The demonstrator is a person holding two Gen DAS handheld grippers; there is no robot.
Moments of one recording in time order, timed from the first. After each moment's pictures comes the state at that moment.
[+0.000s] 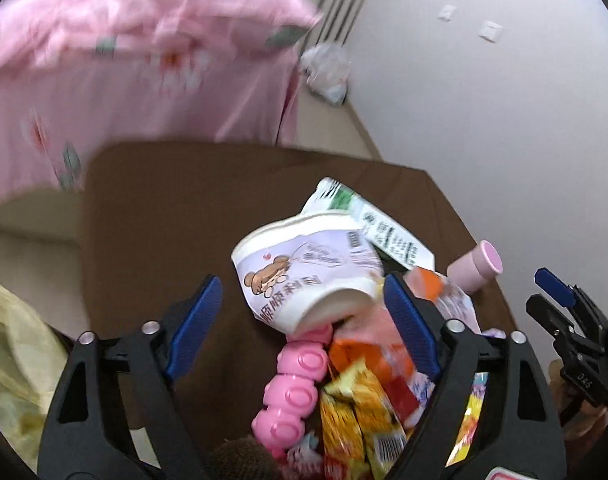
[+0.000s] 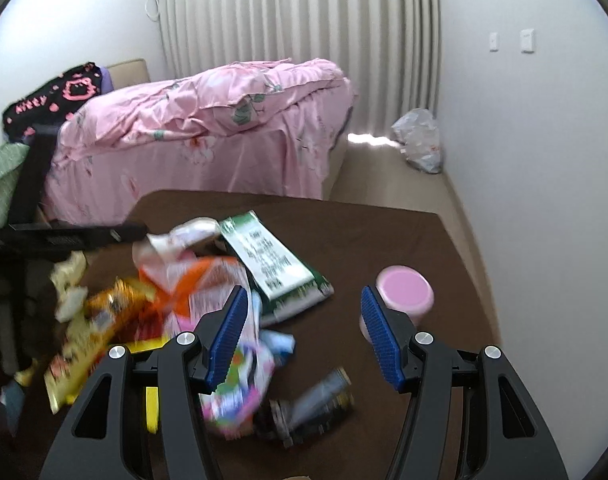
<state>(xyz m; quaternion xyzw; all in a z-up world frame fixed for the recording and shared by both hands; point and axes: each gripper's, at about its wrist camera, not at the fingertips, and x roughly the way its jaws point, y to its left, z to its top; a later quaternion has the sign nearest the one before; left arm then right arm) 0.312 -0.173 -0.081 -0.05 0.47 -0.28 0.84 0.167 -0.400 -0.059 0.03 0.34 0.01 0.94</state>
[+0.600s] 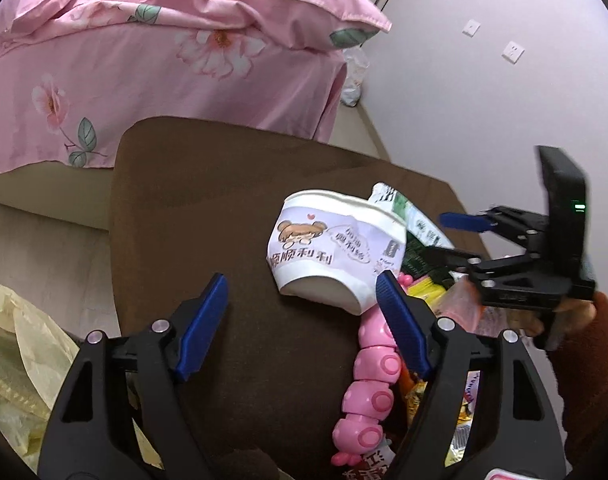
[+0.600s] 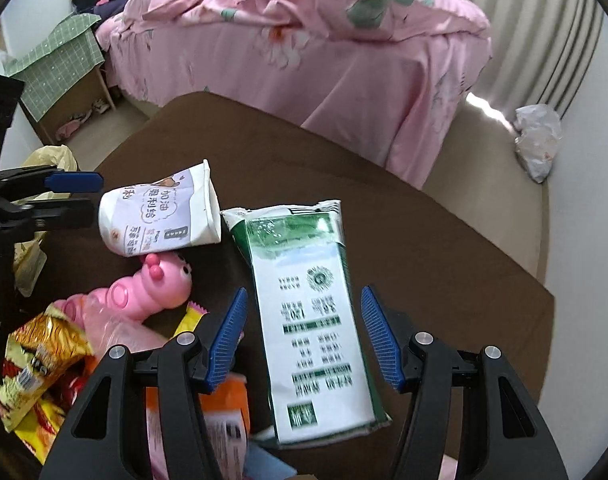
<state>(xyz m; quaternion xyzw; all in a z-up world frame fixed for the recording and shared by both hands) 0.328 -0.119 -0.093 -0.08 0.46 -0.27 0.84 0.342 -0.344 -0.118 -0.10 0.49 0.16 0.85</state>
